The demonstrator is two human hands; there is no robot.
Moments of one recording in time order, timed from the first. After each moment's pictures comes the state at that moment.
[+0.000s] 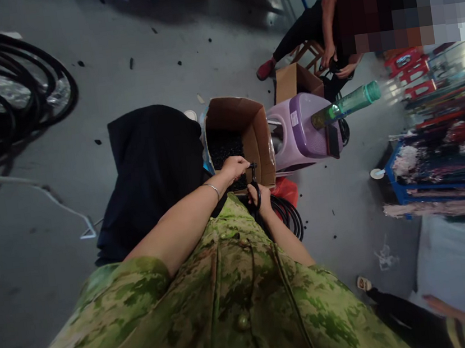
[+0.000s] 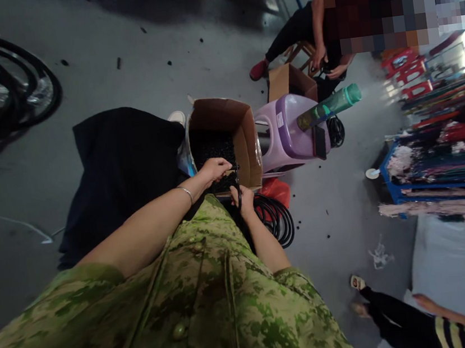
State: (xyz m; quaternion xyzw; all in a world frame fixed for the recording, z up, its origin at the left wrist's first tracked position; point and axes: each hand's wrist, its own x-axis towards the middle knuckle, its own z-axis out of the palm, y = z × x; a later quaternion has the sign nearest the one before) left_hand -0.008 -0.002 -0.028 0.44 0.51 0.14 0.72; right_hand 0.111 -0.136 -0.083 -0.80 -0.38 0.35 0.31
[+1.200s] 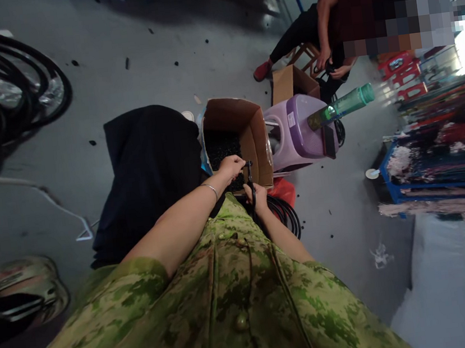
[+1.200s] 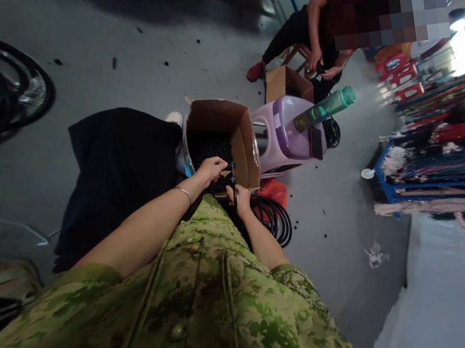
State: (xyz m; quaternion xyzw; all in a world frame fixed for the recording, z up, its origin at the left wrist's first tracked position) left_hand -0.006 0.000 -0.033 0.43 0.53 0.15 0.72; right_hand 0.113 -0.133 -0.094 -0.80 -0.39 0.33 0.30
